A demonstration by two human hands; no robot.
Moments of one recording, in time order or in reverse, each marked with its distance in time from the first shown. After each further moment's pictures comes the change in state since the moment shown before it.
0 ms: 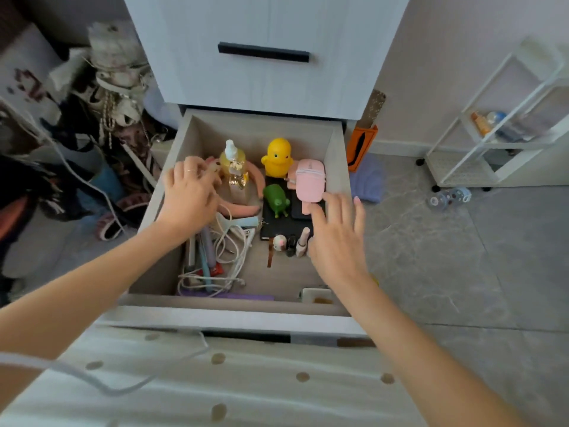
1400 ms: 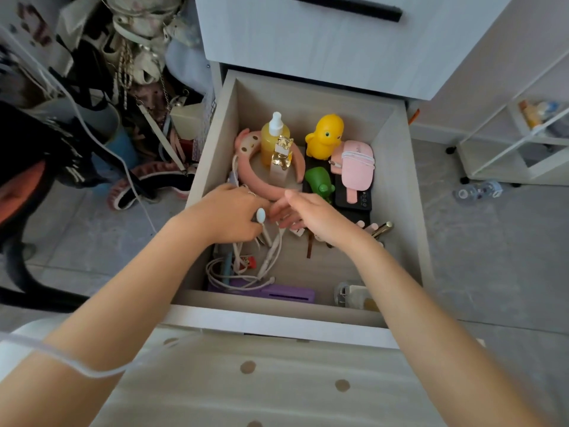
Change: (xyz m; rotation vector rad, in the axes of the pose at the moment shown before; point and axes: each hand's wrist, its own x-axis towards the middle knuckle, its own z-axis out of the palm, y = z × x) left_hand -0.016 -0.029 -0.007 -0.205 -0.582 0.366; right_hand 0.069 -0.090 0.036 1.175 -0.814 0.185
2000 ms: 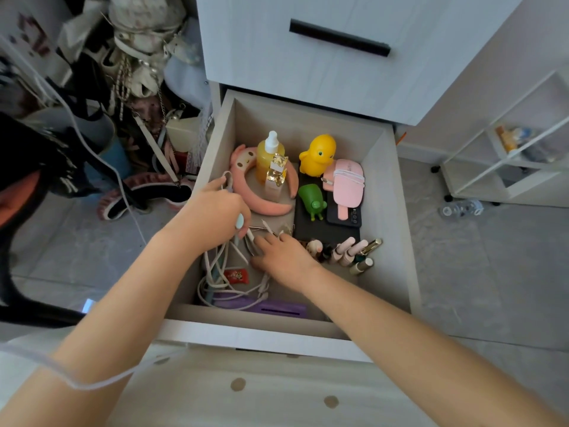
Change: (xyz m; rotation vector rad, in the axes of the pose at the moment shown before) left_hand 0.000 -0.008 -0.008 0.189 0.078 -0.166; right_hand 0.011 0.029 0.044 -1.562 -0.104 -0.445
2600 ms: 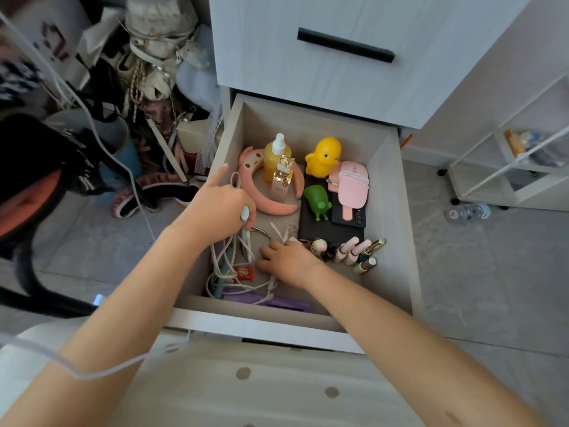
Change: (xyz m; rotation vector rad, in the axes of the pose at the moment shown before) left_hand -0.008 0.002 -0.014 0.065 0.050 -0.038; right_hand 0.000 0.003 0.007 0.020 -0.144 -0.105
